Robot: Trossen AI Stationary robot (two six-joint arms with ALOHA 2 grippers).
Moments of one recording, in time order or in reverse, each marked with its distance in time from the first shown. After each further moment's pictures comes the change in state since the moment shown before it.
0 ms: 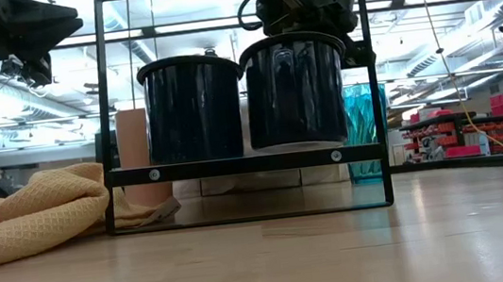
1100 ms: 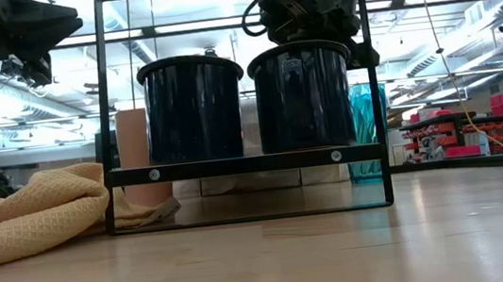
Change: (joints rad) left arm 0.000 0.000 0.000 0.000 0.000 0.000; right arm -0.018 0.000 0.000 -0.039 0.000 -0.002
